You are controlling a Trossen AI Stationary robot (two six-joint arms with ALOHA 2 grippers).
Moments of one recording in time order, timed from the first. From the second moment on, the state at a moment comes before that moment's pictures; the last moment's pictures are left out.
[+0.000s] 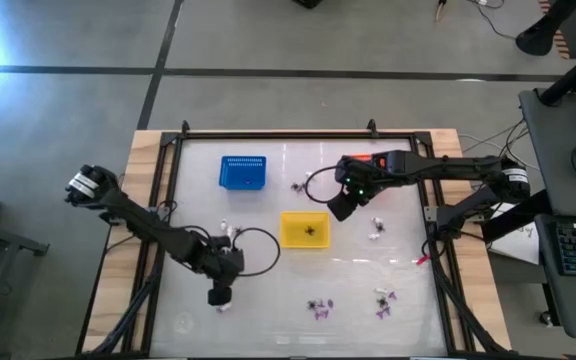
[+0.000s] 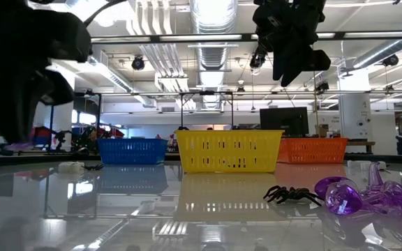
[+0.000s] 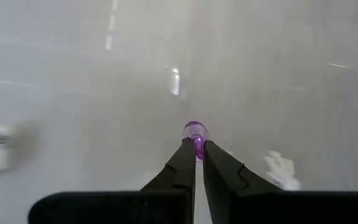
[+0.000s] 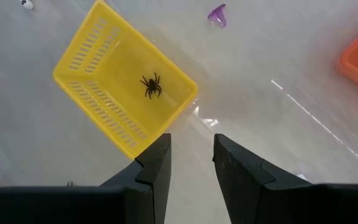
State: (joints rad) left arm -0.51 1.46 0.82 -0.55 -0.06 -0.65; right arm -0.14 1.44 1.24 -0.95 -0.09 0.75
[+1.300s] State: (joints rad) left arm 0.49 1.19 0.83 -0.65 -0.19 -0.08; right arm -0.11 1.44 1.23 -0.95 0.03 0.68
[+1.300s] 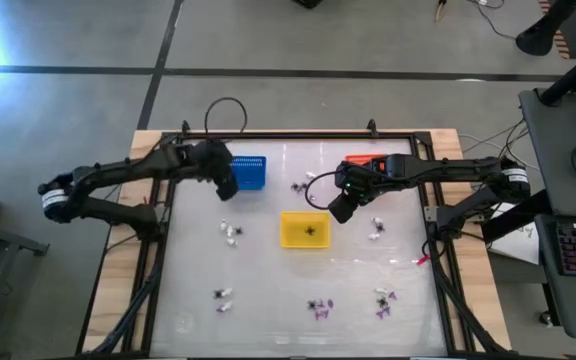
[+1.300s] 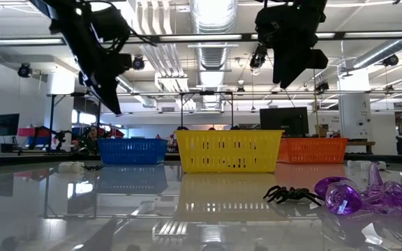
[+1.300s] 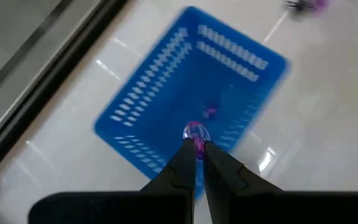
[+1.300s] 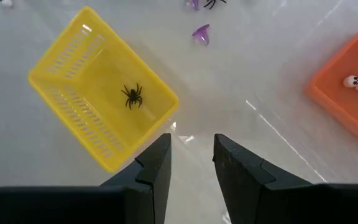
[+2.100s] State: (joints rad) left arm 0.62 1.49 1.01 -0.69 0.02 0.13; right arm -0.15 1.44 1.23 -1.01 0.13 0.64
